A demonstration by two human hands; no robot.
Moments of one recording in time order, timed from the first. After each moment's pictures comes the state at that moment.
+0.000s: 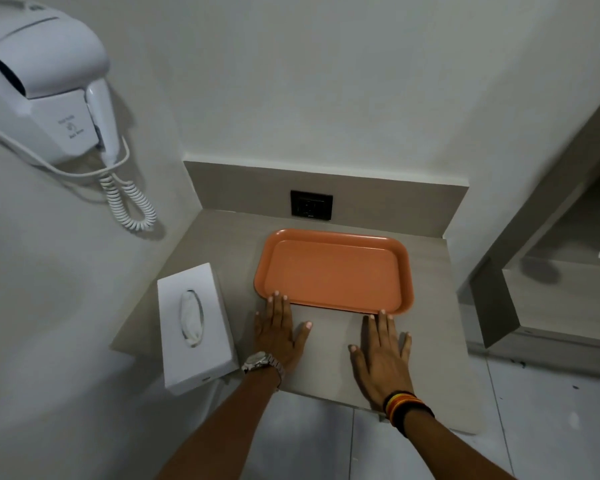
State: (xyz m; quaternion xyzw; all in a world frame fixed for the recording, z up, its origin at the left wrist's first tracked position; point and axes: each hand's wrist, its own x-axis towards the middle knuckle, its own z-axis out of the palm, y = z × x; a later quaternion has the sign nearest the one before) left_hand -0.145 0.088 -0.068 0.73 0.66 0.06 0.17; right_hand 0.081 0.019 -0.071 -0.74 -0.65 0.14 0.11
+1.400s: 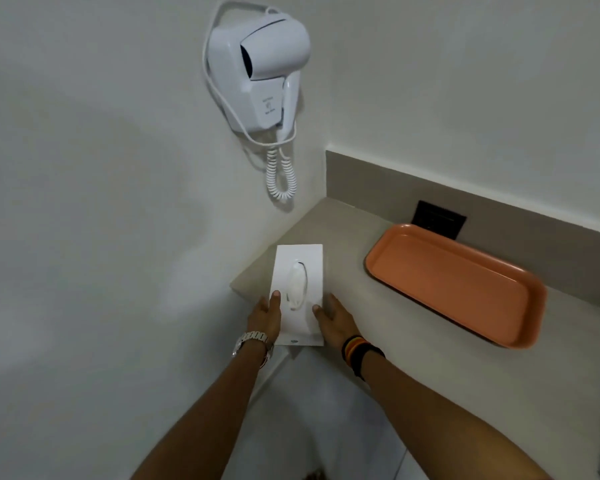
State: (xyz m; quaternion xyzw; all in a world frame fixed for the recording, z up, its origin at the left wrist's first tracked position) left_hand -0.298 0.022 0.007 0.24 0.82 0.38 0.36; right_hand -0.144 0.078 -0.009 -0.50 -0.64 0.55 0.21
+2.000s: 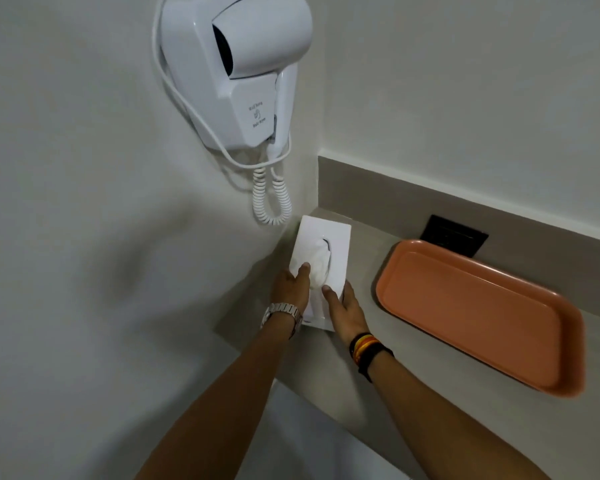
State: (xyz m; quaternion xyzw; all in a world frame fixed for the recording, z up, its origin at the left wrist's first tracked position) left_hand -0.319 0.190 0.037 0.26 0.78 0.39 0.42; right_hand -0.200 0.187 -0.005 -0.55 -0.52 0.57 0.32
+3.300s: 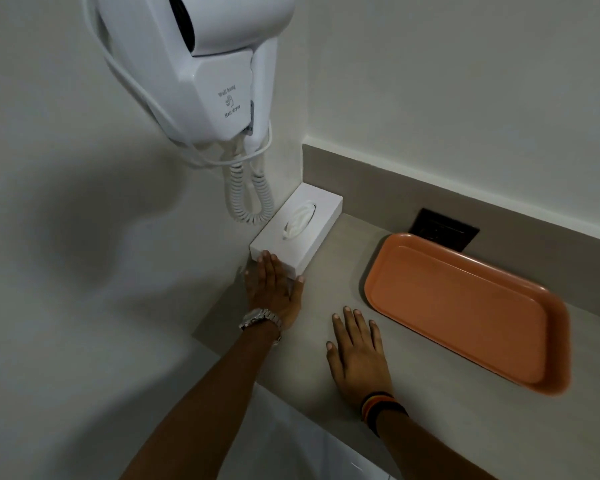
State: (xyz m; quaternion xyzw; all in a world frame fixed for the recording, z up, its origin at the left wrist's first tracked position) left_hand -0.349 0.215 -0.053 0.58 0.79 0.08 0.16; right_hand -0.135 0.151 -0.091 -0.55 -0.82 0.12 0.09
